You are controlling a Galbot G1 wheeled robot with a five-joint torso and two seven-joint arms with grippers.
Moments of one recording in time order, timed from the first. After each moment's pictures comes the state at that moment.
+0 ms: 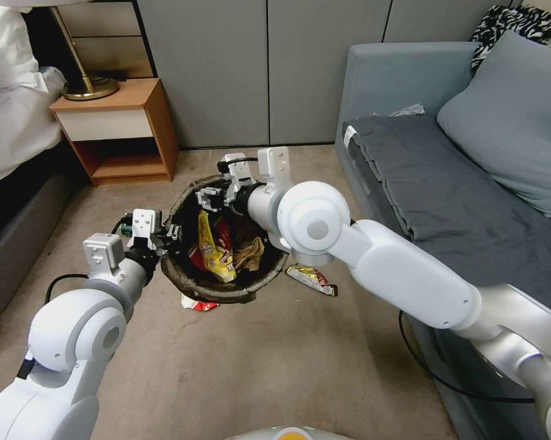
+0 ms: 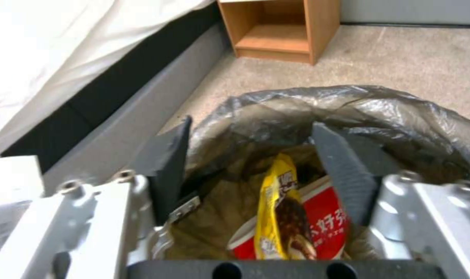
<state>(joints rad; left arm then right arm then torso) 1.30 -1.13 -0.65 -2.32 -0.56 0.74 -0.14 -0.19 1.23 -0.45 1.98 1.59 -0.60 0.82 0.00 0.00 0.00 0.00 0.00</state>
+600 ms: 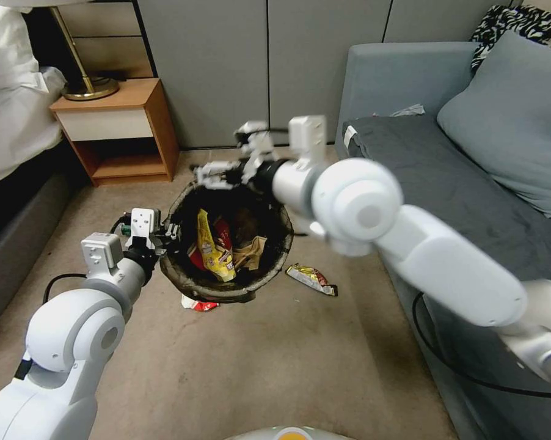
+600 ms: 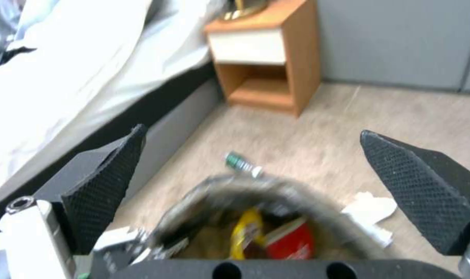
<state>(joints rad) 1.30 -1.13 -0.65 -2.33 -0.57 0.74 -0.14 -0.13 1.10 -0.29 2.11 1.66 -0.61 0.82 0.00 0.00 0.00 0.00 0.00</state>
